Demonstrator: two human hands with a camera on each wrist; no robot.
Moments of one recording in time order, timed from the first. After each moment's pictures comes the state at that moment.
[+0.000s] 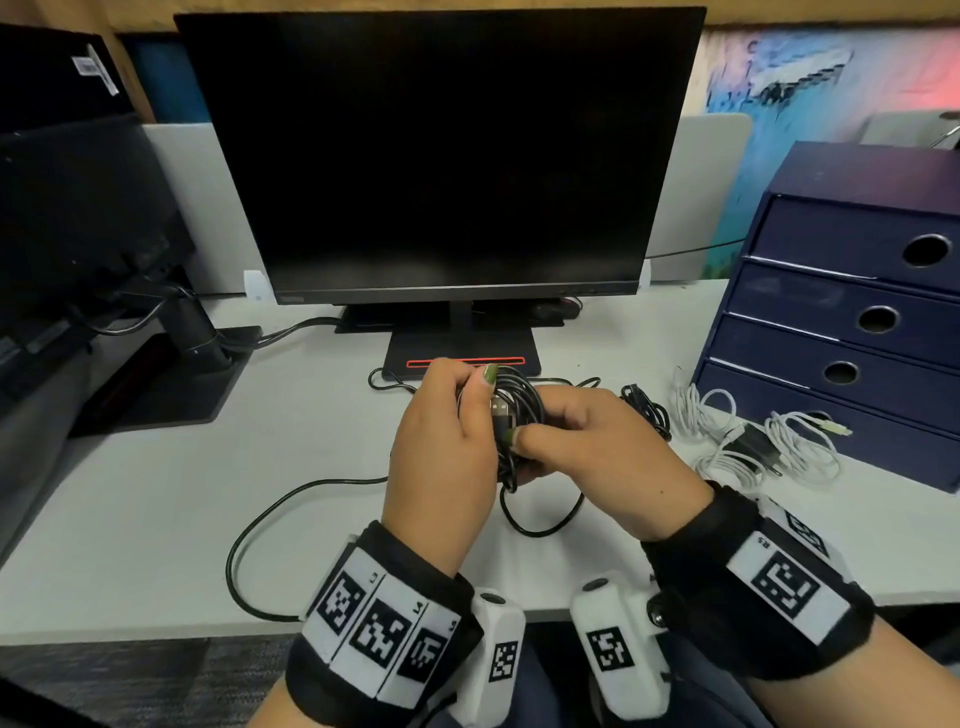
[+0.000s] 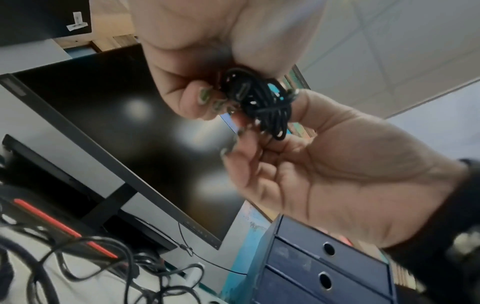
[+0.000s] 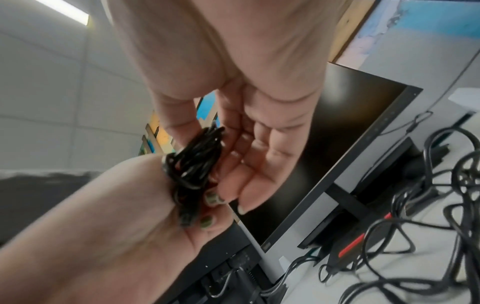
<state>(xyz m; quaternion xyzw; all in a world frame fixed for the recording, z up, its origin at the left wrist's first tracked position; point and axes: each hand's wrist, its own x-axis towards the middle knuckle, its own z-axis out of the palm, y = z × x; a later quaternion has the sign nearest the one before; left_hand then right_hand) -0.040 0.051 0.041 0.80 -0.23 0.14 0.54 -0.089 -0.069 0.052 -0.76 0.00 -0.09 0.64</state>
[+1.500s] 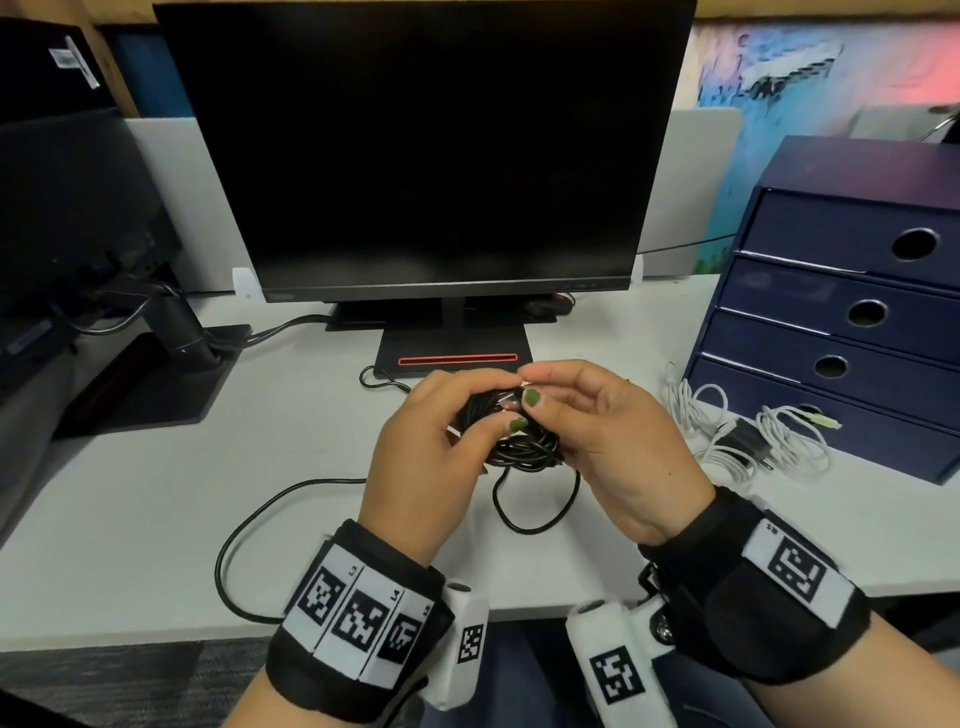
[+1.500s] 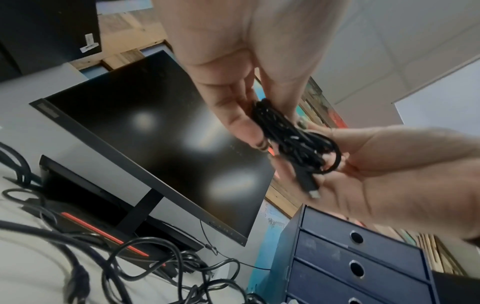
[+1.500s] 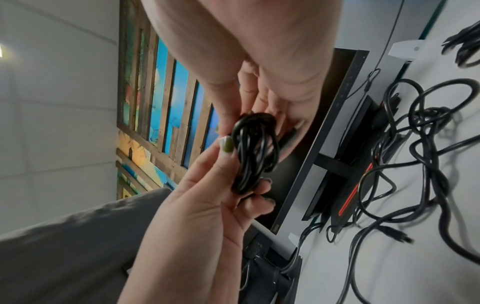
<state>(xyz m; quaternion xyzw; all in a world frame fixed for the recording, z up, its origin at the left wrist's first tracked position) -0.027 0.062 0.026 0.75 -0.35 0.10 0.56 -0.091 -0.080 0.043 -0.64 0.06 -0.16 0.74</state>
